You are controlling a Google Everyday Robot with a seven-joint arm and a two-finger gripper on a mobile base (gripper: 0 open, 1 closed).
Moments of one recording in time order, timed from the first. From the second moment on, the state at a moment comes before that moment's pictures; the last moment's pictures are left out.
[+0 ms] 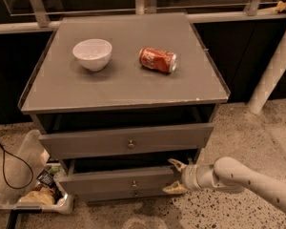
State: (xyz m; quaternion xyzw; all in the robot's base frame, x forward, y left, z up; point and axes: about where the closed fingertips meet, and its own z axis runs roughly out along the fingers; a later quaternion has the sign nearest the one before) arm 0.511 -0.144 0.400 -0.59 0.69 0.20 0.37
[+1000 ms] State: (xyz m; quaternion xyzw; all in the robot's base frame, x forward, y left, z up) arm 0.512 -0.142 0.418 -0.59 0.69 0.20 0.37
